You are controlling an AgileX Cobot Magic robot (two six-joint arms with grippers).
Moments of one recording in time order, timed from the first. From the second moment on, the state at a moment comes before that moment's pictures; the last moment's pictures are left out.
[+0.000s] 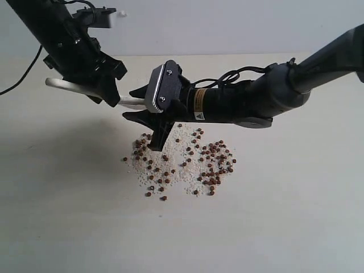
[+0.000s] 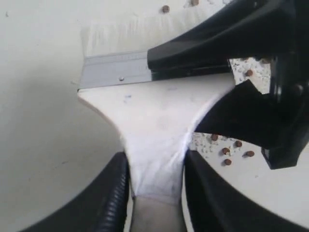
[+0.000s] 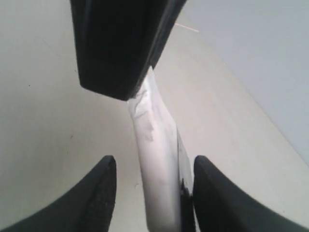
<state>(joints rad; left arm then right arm) -0.50 1.96 -1.58 -0.32 1.14 0.33 0.50 2.24 -1.21 -0.95 -0.84 0.14</state>
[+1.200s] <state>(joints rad) -0.46 1.63 -1.59 -0.35 0.41 0.49 0.36 2.07 -1.26 -1.07 -0.71 0.93</state>
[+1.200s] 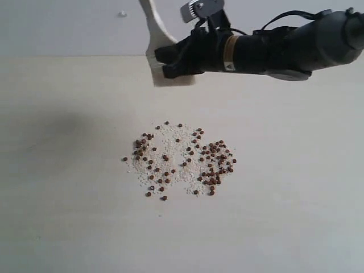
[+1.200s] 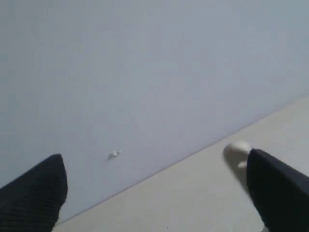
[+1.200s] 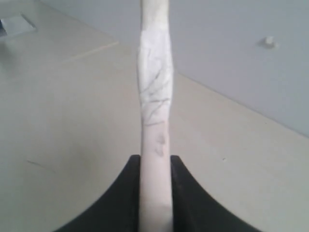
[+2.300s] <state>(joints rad) -0.21 1.97 -1.36 -1.73 1.20 1.76 0.18 2.07 -1.26 -1.49 -1.20 1.35</state>
